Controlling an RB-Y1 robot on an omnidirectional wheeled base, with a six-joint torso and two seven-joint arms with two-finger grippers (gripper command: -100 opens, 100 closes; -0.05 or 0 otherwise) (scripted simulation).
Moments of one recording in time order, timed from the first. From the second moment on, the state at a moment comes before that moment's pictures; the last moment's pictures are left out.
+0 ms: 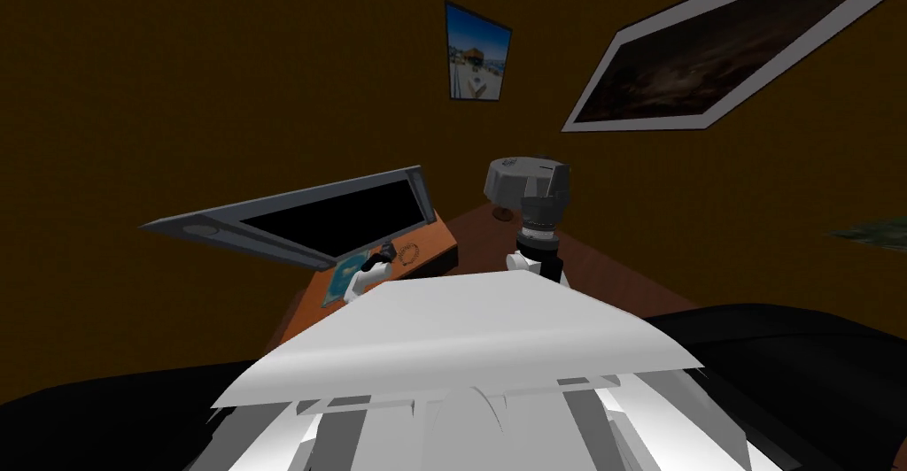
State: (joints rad) left arm 0.24 0.23 0.23 -1.66 0.17 0.48 0.11; right arm 0.48 0.00 0.07 -2.39 0.03 -0.60 0.17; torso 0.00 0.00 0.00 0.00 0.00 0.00
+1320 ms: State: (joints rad) left arm 0.13 0.21 0.35 -1.41 0.19 0.86 0.14; right arm 0.48 0.00 0.07 -2.39 0.03 -0.60 0.17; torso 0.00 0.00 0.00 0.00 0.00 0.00
